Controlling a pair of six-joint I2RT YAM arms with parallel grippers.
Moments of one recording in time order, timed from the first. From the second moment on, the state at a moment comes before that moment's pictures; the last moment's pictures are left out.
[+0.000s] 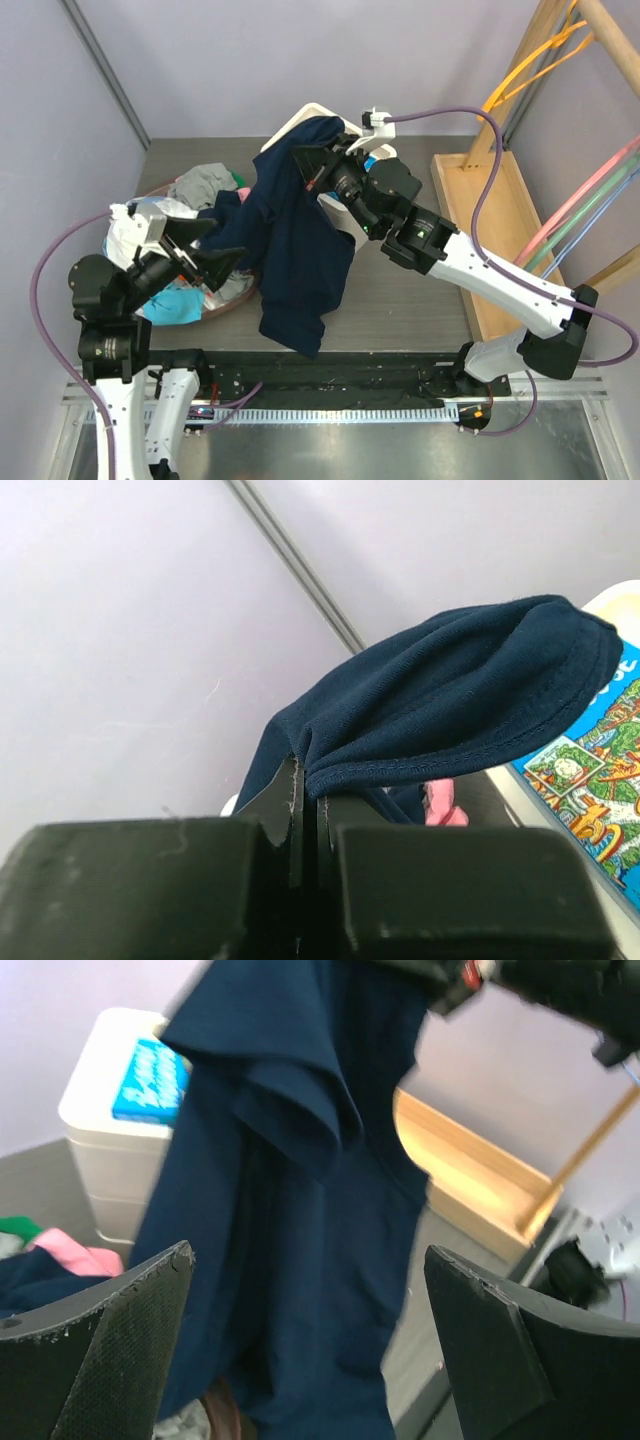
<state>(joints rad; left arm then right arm) 0.06 0.53 1.02 -0.39 0.84 -0.27 1.00 1.39 1.51 0.06 0.43 0.53</state>
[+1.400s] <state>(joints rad) -1.06 1.13 0.72 0.24 -0.46 0.08 1.00 1.67 1.73 0.16 0.63 0.60</state>
